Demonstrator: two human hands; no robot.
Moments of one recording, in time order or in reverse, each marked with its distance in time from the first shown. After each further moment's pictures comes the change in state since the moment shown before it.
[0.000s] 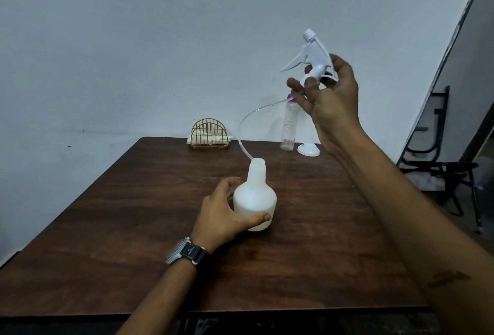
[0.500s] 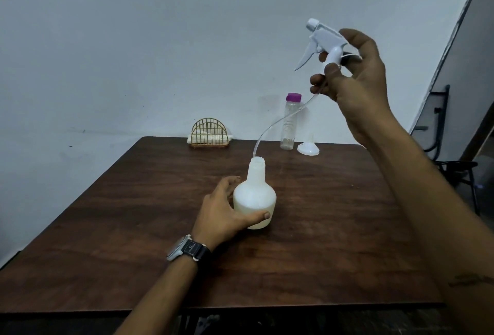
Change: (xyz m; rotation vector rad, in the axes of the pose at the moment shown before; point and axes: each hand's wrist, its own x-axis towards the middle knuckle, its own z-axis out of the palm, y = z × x) left_hand -0.001 0.003 -0.001 0.013 -0.013 -0.015; right_hand 0.004 -0.033 -0.026 -0.265 -0.086 -0.139
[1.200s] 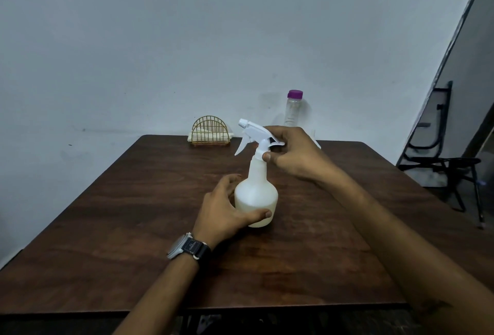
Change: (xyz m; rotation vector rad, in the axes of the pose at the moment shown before) left_hand 0.003 -0.001 0.000 0.002 0.000 -0.010; right_hand -0.053 0.076 0.038 -0.591 -0.534 0.192
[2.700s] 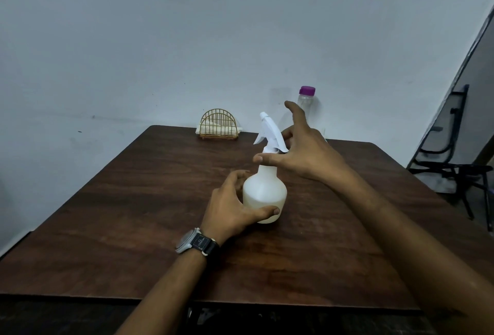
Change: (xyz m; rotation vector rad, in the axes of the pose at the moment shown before) left_hand -0.001 -0.002 0.002 -0.014 0.003 -0.021; right_hand 0.002 -0.004 0.003 -0.159 0.028 -0.027
